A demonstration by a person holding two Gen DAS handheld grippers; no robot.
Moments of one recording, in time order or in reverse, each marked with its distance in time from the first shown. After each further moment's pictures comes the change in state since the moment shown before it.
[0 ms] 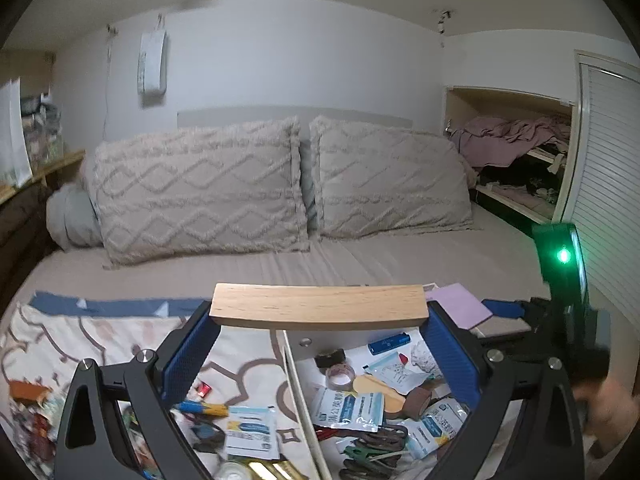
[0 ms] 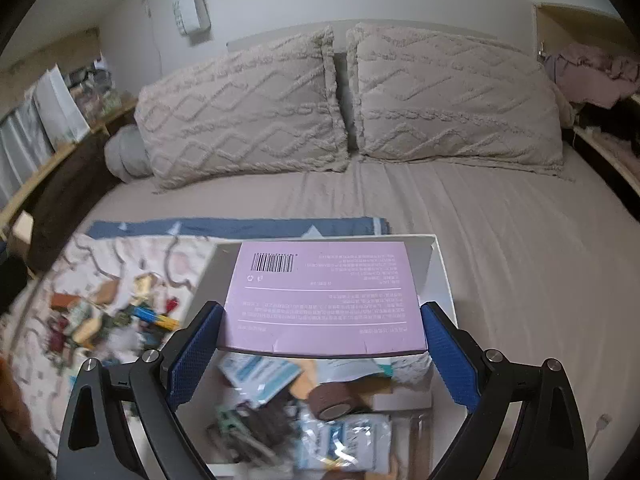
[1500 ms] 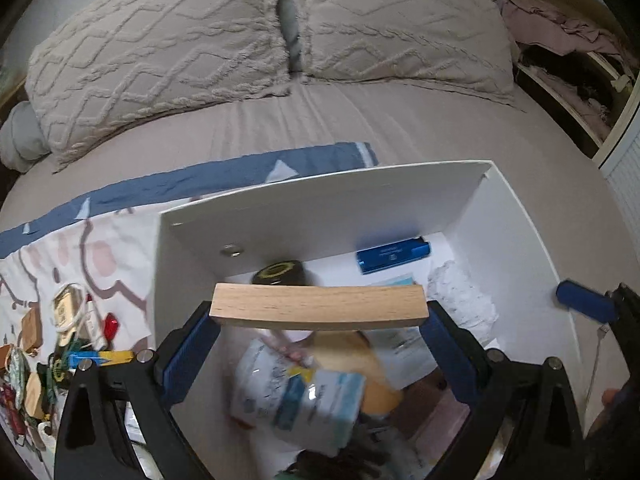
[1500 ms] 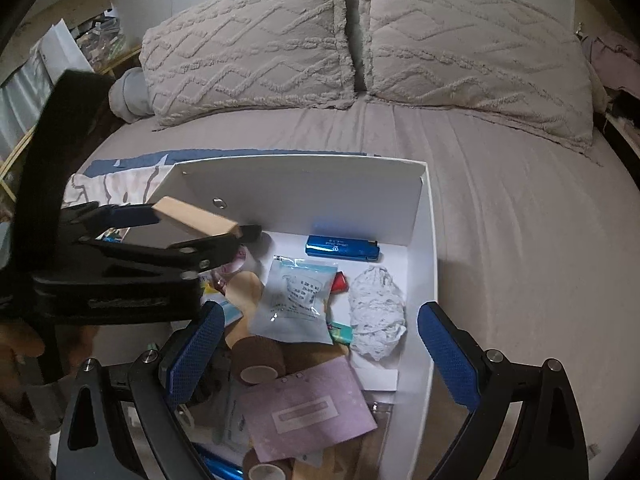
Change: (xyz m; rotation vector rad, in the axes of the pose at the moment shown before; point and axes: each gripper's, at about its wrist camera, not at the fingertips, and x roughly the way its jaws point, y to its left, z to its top) left arm 0.197 -0.064 -0.043 -0.013 0.551 0.055; right arm 0.045 -0.052 -0.021 -0.094 0.185 0.083
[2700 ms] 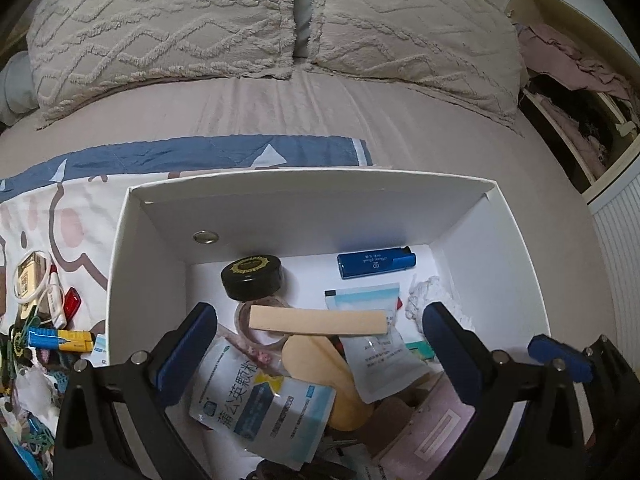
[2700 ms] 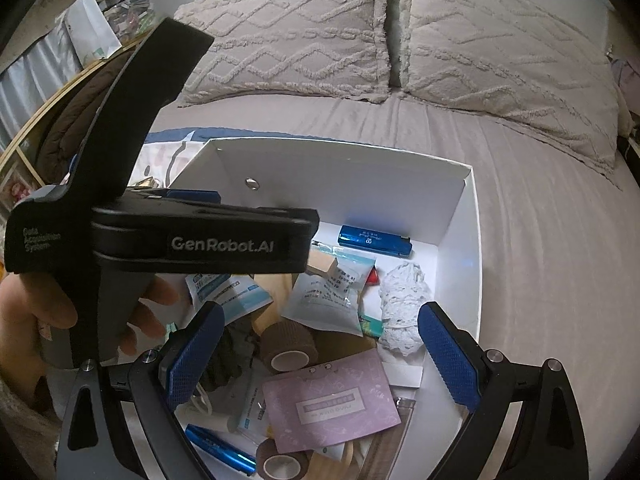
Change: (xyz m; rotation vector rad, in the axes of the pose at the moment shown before) left arm 0.014 0.010 0.003 -0.125 0.035 -0.096; right arm 0.002 0.025 0.001 -0.090 0.035 0.031
